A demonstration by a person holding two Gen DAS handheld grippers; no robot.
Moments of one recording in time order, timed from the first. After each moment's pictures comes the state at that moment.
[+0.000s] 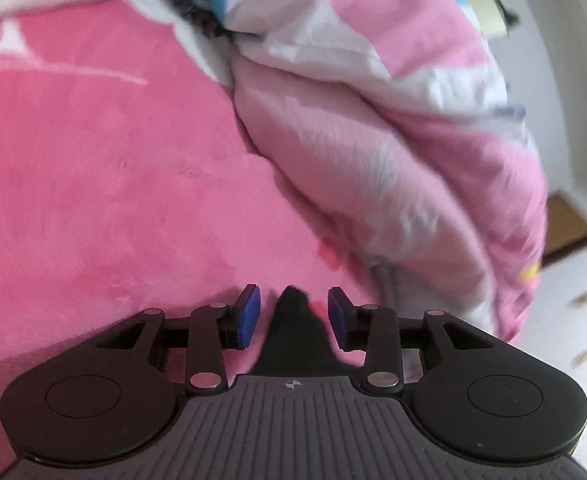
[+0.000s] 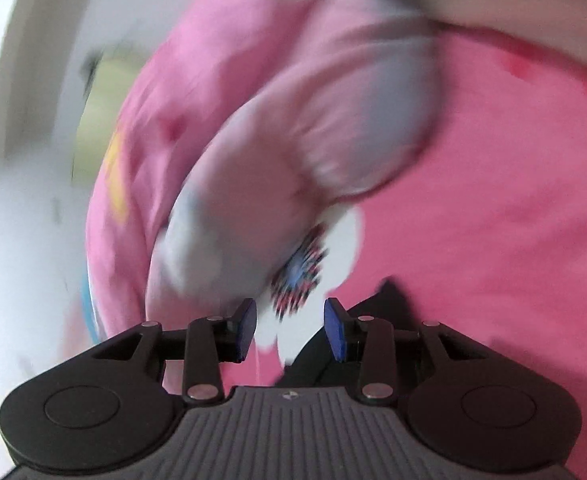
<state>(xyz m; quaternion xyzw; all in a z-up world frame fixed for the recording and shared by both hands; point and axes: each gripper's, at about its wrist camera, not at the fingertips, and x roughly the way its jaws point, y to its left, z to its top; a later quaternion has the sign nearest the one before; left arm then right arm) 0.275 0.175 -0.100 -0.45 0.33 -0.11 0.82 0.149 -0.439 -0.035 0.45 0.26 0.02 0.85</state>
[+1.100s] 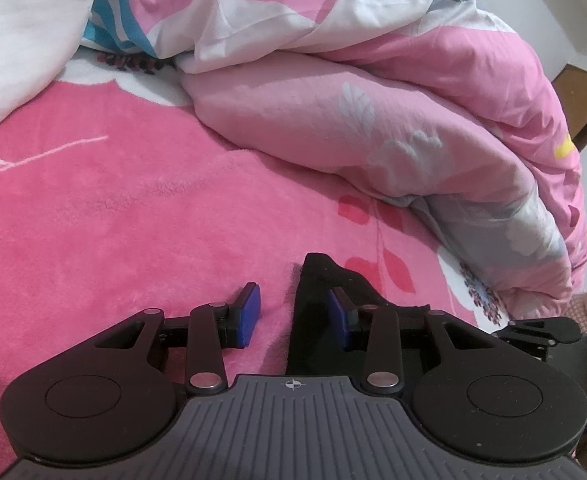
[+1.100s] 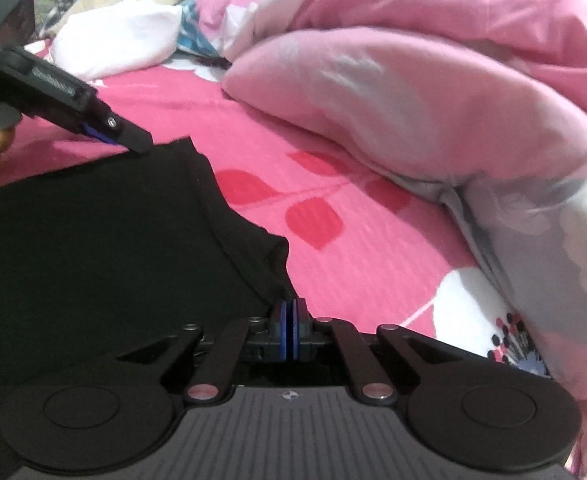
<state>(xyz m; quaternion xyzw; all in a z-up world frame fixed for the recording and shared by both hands) 0.266 0.149 -0.085 -0.27 0.35 -0.11 0.89 0.287 -0.159 -0.062 -0.24 0.36 0.25 0.87</state>
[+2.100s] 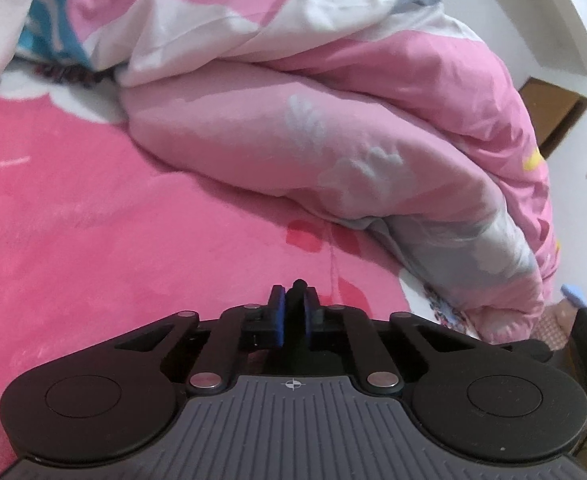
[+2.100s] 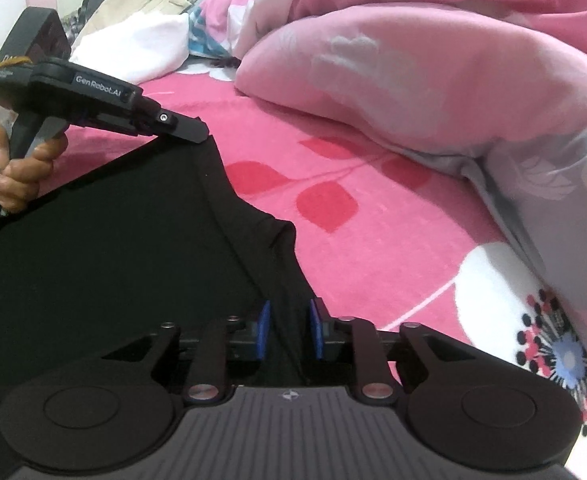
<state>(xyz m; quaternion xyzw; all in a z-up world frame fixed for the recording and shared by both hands) 0.288 0.127 -0.081 -0.28 0.30 -0.16 0.90 0.299 -0.182 -0.059 -0.18 0.39 0.30 0.85</state>
